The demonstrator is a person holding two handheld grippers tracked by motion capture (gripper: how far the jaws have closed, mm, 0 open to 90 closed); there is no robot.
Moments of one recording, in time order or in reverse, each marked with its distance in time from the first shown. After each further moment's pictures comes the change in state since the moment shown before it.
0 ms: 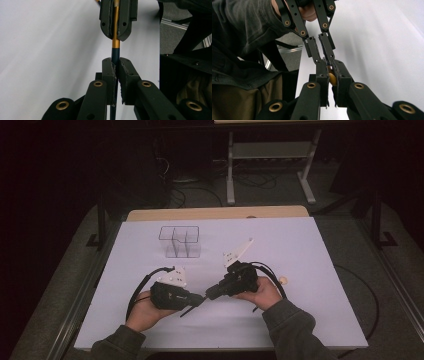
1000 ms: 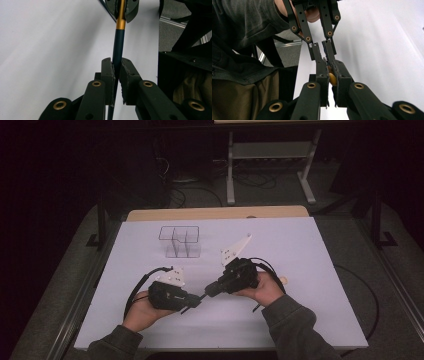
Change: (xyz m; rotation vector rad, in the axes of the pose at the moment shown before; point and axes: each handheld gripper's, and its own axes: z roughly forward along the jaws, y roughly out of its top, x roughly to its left) left arm 0.001 -0.002 -0.004 0.017 -0.008 -0.026; right arm 0.011 0.019 -0.008 0.035 -0.041 -0.084
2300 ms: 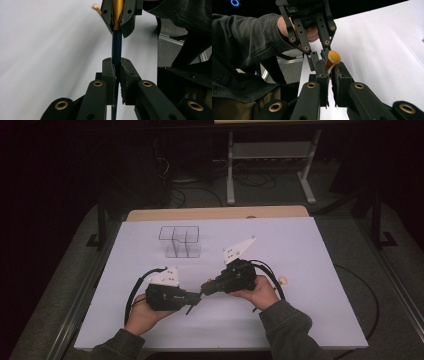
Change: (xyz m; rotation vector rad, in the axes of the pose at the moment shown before) left arm -0.001 -0.009 -0.005 -0.128 0.018 -0.020; right arm -0.002 -0.008 0.005 -0.144 0.026 0.052
